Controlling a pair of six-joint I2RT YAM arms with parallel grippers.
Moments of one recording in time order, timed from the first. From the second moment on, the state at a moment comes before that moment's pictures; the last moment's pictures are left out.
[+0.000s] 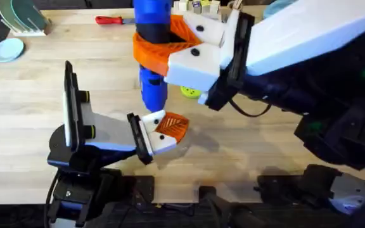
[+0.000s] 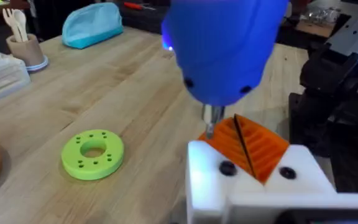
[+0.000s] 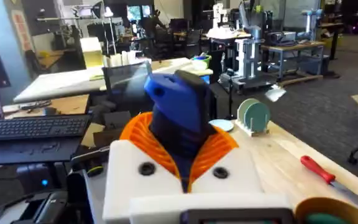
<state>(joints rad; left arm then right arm) -0.12 0.01 0.01 -0.10 1.07 -0.02 0.88 1.05 0.69 0.60 -0.35 0.14</state>
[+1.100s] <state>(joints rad) -0.12 0.01 0.01 -0.10 1.07 -0.02 0.89 1.09 0.69 0.59 -0.42 0.16</state>
